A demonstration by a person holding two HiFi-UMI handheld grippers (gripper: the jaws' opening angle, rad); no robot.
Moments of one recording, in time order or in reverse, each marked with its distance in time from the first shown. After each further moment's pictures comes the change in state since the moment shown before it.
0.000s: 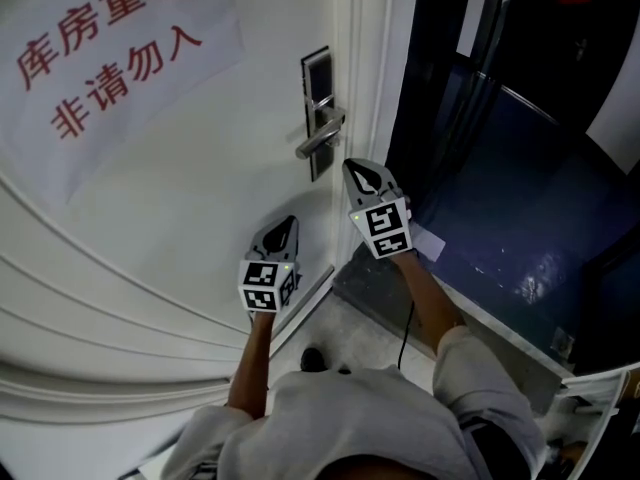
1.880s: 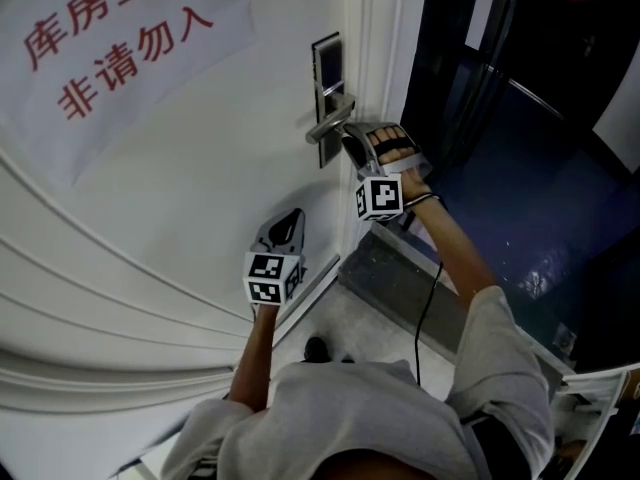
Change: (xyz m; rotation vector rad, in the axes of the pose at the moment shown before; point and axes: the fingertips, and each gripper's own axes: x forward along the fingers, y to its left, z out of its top) left arm -0.011 -0.002 -0.006 0.016 0.005 -0.006; right arm 0.054 0.003 -0.023 -1.155 0.169 0.010
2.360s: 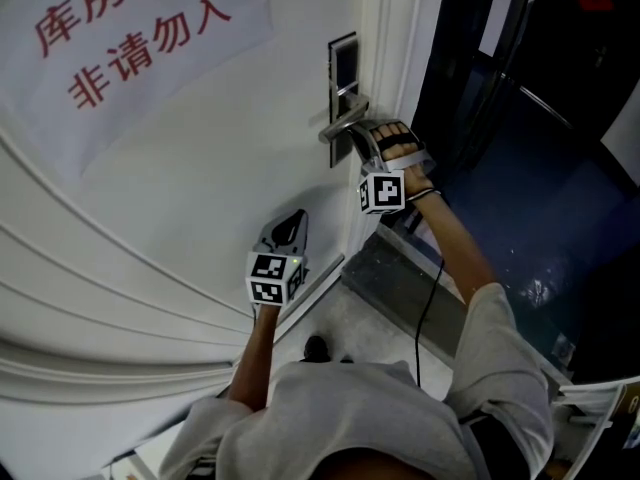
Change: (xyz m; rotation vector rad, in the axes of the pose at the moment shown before) left arm -0.007 0.010 -0.006 -0.009 0.012 0.024; right arm 0.023 -0.003 0.004 -0.047 -0.008 -0.038
